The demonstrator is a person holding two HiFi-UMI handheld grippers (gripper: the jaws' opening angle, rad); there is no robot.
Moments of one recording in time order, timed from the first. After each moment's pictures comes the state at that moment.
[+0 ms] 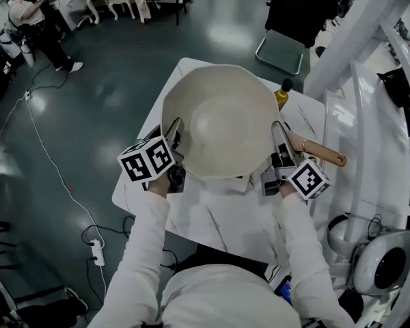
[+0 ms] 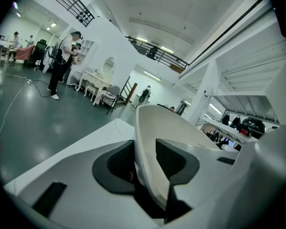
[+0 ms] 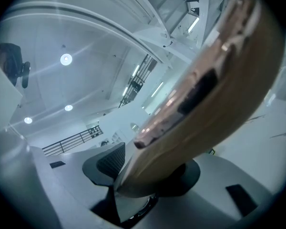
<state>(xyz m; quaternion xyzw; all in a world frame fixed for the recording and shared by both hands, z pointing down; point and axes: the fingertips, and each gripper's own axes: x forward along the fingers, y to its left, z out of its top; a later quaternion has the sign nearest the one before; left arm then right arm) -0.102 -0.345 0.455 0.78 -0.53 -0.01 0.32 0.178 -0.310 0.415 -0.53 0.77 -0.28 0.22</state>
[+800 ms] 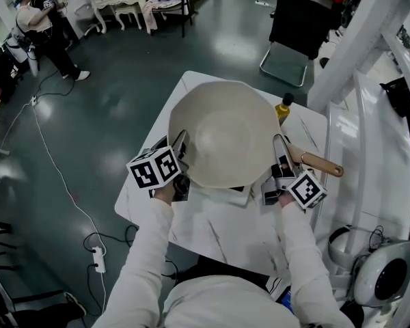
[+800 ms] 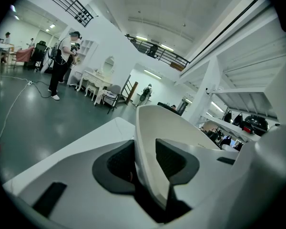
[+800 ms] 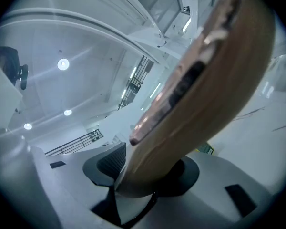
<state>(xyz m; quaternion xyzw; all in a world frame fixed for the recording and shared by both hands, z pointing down) -0.093 -0.355 0.466 0.78 -0.54 0.00 0.32 0.190 -0.320 0.432 -0.52 0.76 -0.30 0.24</state>
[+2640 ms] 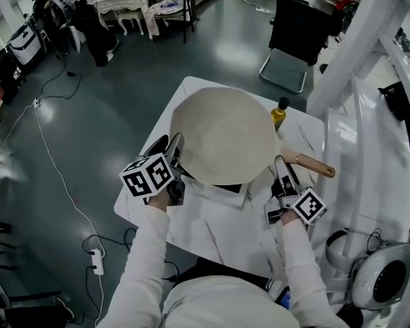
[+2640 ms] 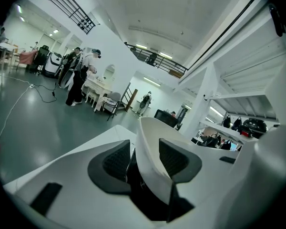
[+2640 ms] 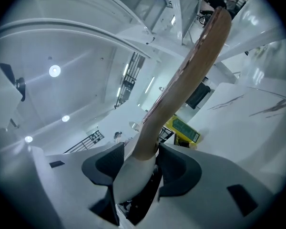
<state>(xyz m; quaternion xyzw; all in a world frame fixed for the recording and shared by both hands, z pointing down) -0.109 -0.340 0.439 0.78 -0.55 -0.03 0.29 0.199 -0.275 0.455 -0.49 0.74 -0.37 0.26</state>
